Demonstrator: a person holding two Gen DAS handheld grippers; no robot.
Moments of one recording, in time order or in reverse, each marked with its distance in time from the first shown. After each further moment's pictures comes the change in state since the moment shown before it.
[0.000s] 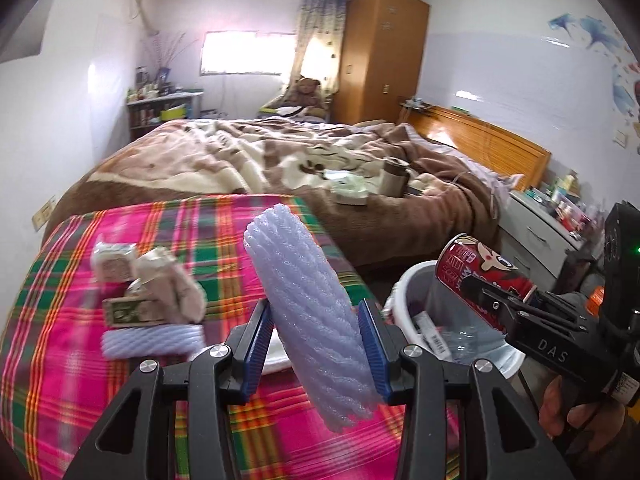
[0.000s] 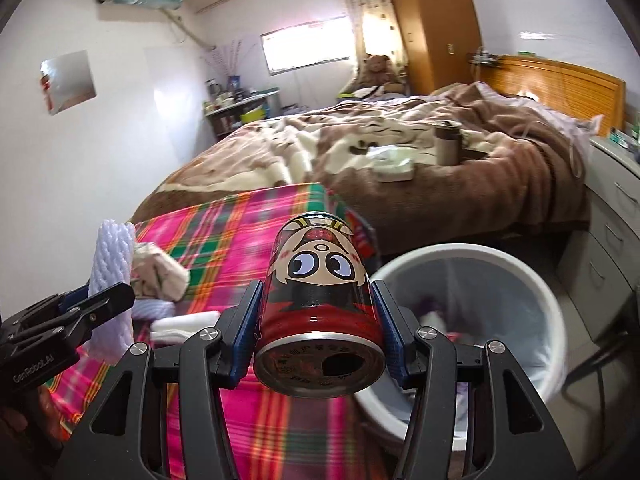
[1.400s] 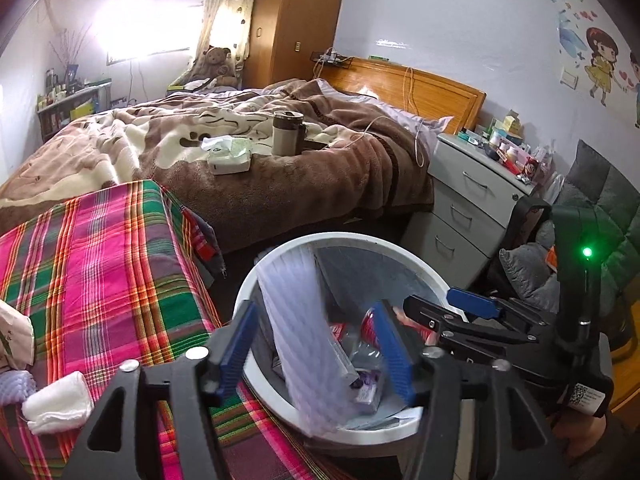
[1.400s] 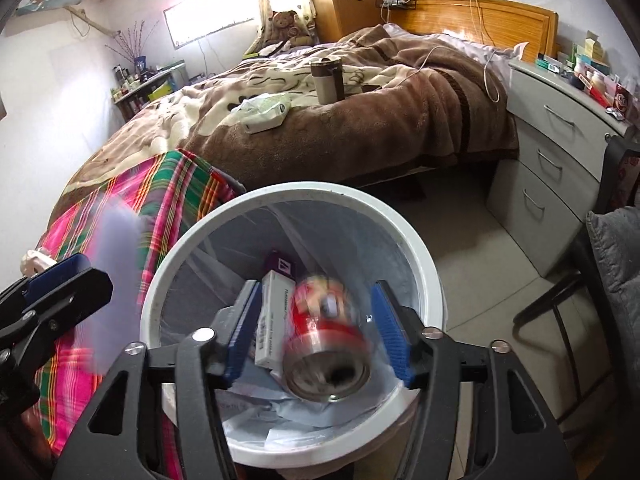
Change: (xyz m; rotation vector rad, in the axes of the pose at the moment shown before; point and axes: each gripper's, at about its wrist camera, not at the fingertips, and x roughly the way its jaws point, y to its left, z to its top) left arm 0.108 -0.140 0.000 0.139 0.140 -0.233; right arm 0.020 -0.126 -0.016 0.149 0.161 -0.221
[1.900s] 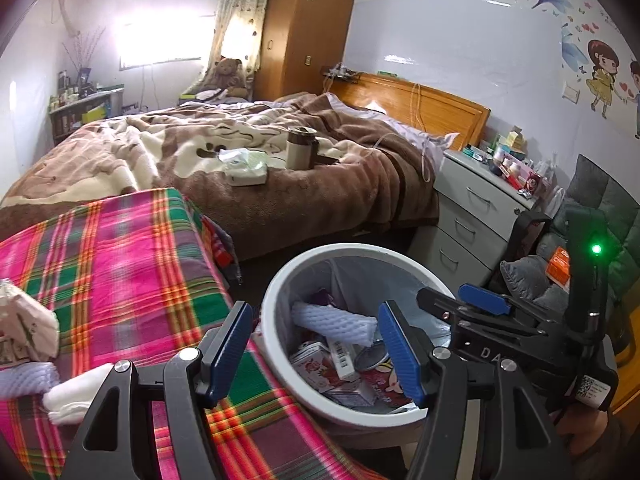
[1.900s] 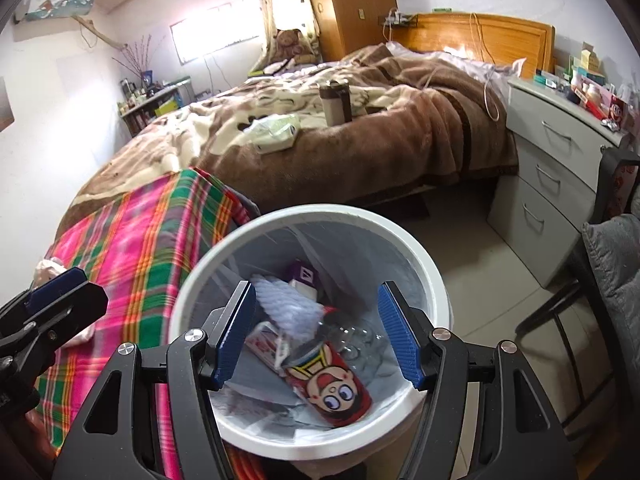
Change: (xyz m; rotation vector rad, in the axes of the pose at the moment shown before) left arm -0.038 0.018 -0.005 -0.015 -0.052 0.025; right arm -0.020 0.017 0.002 -0.002 -0.075 0.011
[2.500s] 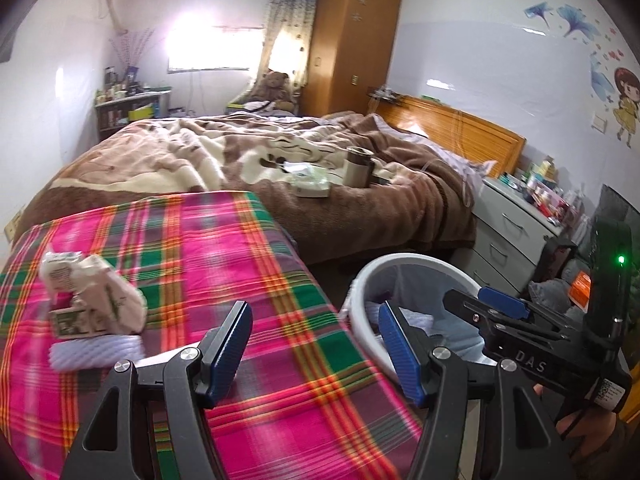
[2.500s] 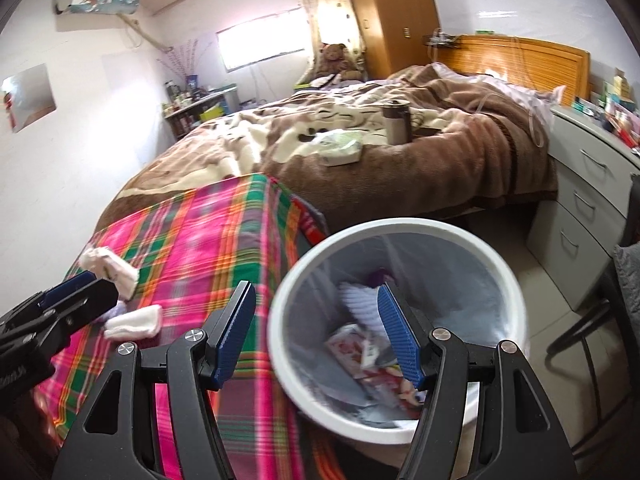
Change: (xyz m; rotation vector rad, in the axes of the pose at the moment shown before) left arm -0.067 0.072 -0.020 -0.090 -0.067 0.120; right arm -0.013 0.066 -0.011 -0.073 -0.047 0.128
